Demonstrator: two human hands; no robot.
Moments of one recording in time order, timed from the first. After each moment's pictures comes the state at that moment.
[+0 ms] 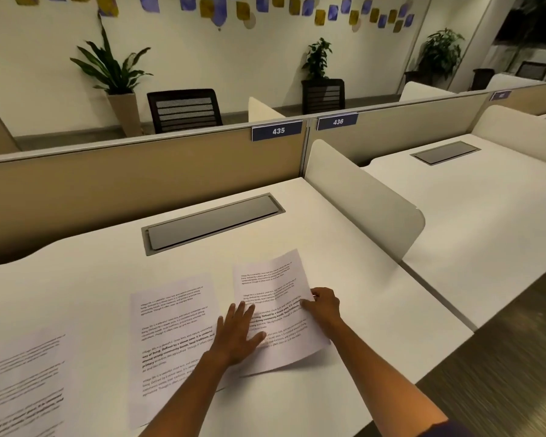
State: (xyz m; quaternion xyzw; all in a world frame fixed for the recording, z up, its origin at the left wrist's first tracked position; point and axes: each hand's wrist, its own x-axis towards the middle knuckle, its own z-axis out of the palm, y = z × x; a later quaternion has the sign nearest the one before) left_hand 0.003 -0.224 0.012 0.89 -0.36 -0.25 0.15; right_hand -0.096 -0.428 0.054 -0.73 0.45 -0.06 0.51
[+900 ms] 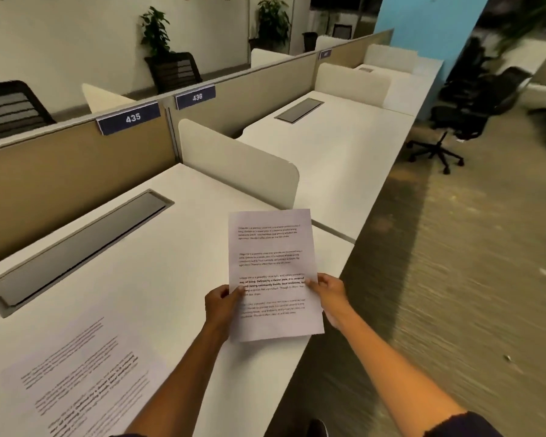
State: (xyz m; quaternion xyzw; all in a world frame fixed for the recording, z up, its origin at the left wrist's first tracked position) left_hand -0.066 -0.321 0.039 0.68 -0.16 -0.42 0.58; right_hand -0.277 -0.442 0.055 -0.45 0.53 -0.31 0.64
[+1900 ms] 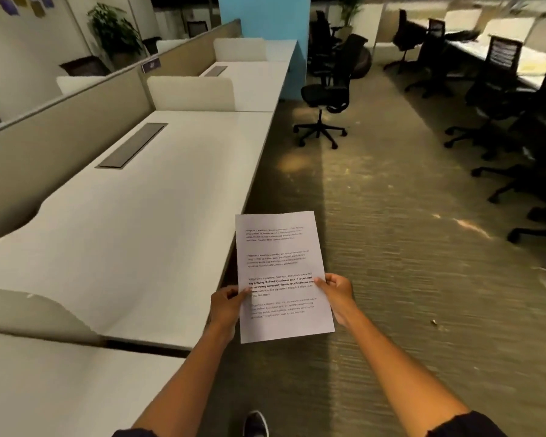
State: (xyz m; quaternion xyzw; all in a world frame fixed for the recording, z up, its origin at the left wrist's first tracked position) left_hand -0.385 -0.780 0.058 0.66 -0.36 -0.51 0.43; right_hand -0.627 -0.809 0.037 -0.32 0.63 -0.45 0.54
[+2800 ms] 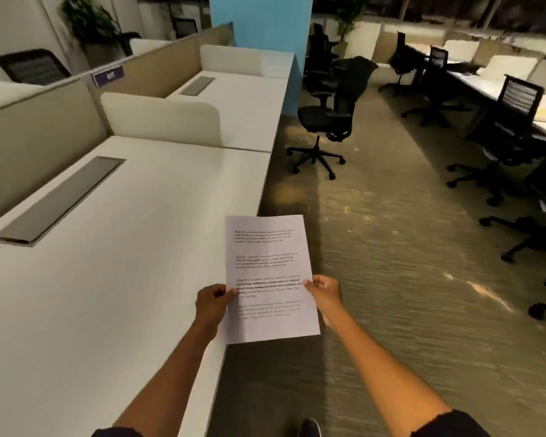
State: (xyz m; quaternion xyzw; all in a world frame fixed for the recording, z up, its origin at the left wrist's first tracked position) left_hand -0.372 -1.291 0.047 0.65 -0.39 -0.50 0.41; right_hand -0.620 -1.299 0.059 -0.35 0.67 -0.43 0.50
